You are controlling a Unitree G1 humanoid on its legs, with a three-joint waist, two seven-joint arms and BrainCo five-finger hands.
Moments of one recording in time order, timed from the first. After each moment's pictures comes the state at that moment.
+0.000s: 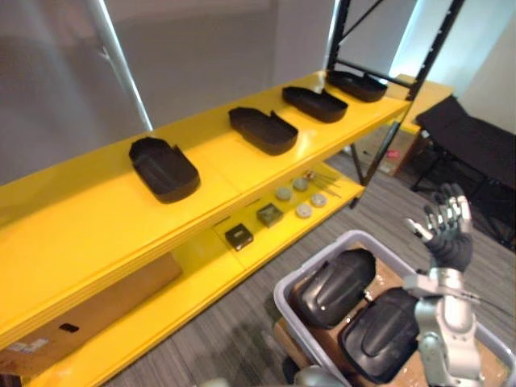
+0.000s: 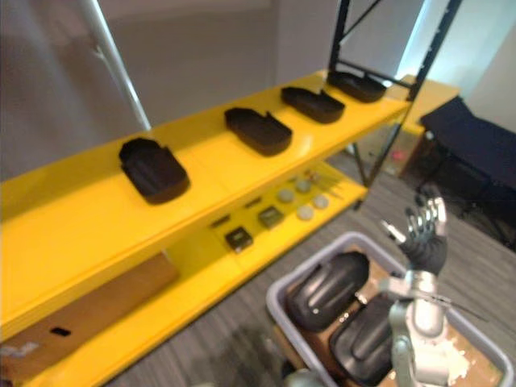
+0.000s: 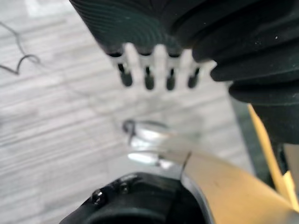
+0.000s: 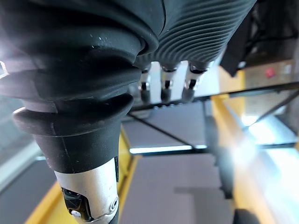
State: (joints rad) left arm 0.18 0.16 0.01 1.12 -0.39 0.17 0.07; right arm 0.13 -0.27 -0.19 -0.20 0.40 -0.24 -0.16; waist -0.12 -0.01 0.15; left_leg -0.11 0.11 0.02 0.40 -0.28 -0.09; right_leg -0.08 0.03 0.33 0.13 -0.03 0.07
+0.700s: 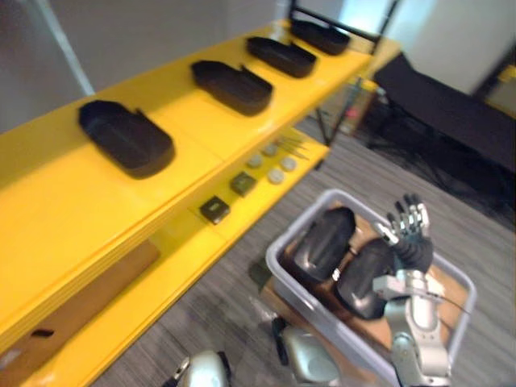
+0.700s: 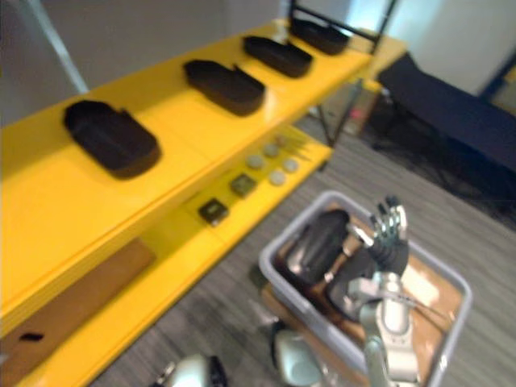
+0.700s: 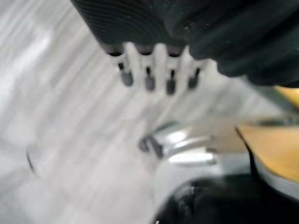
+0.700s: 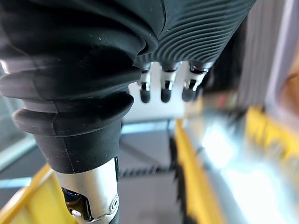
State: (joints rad) left arm 0.04 0.25 -0.14 1.10 -0.09 0.26 -0.01; right arm 0.21 -0.17 -0.07 -0.19 0.39 -0.20 -0.18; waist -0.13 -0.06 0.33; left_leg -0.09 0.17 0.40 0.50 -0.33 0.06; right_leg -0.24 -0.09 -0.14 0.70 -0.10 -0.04
